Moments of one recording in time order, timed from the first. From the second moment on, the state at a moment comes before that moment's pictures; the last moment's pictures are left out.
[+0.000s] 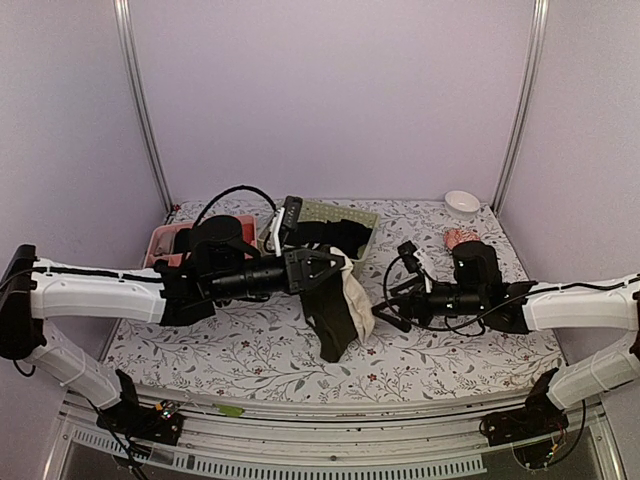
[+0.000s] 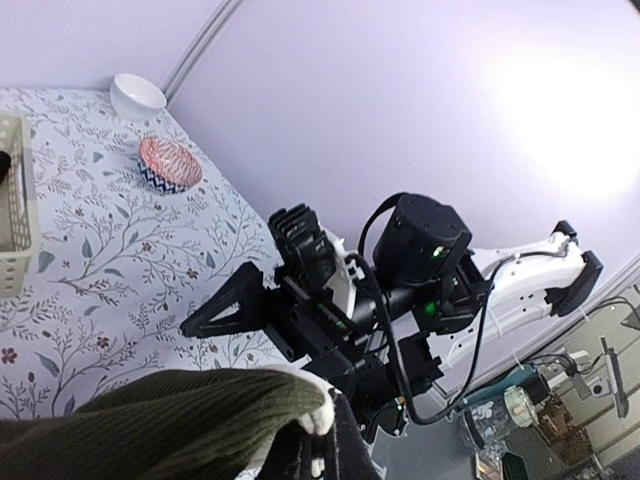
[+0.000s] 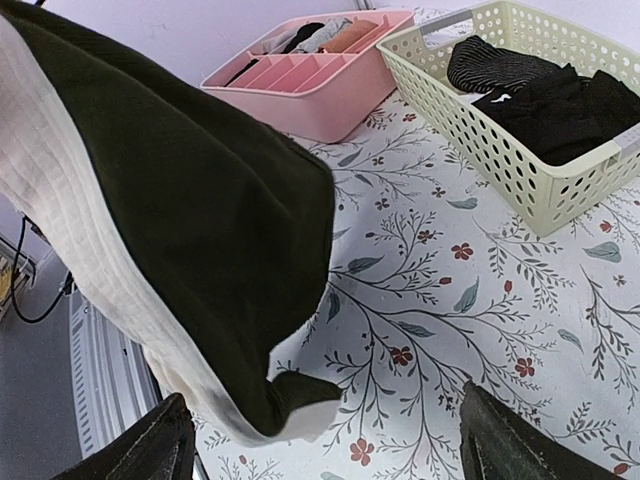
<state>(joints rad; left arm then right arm) -1.00 1.42 0.84 0.51 0.22 -0.73 0.74 1.28 0.58 0.25 -0.40 0.22</state>
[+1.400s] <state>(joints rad) -0.99 1.34 0.87 0.38 0.09 -0.68 1.06 1.62 0.67 0.85 0.38 -0.09</state>
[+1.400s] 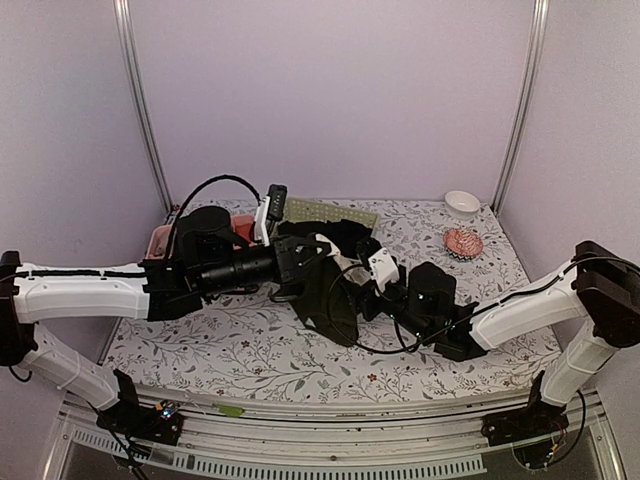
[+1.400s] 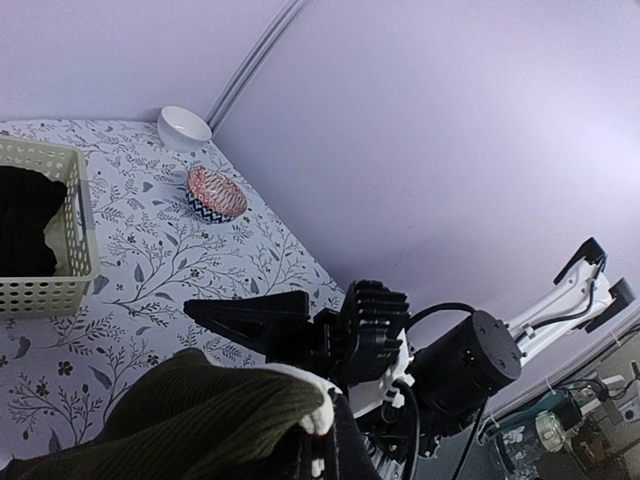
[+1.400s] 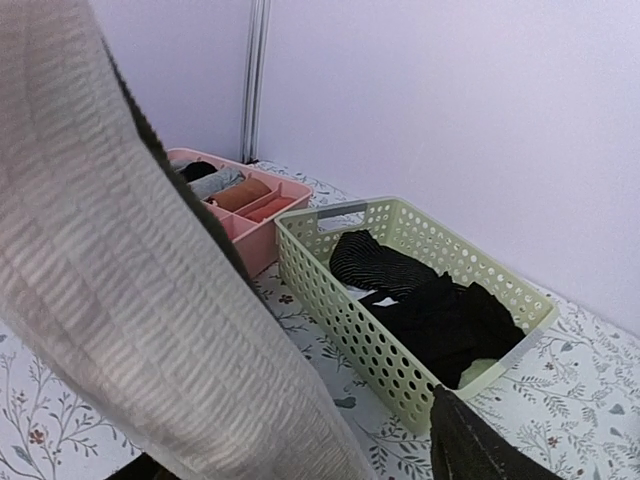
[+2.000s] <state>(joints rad) -0.98 1.32 0.87 0.37 0.09 -0.66 1.04 1.63 0.60 0.92 0.35 -0.16</state>
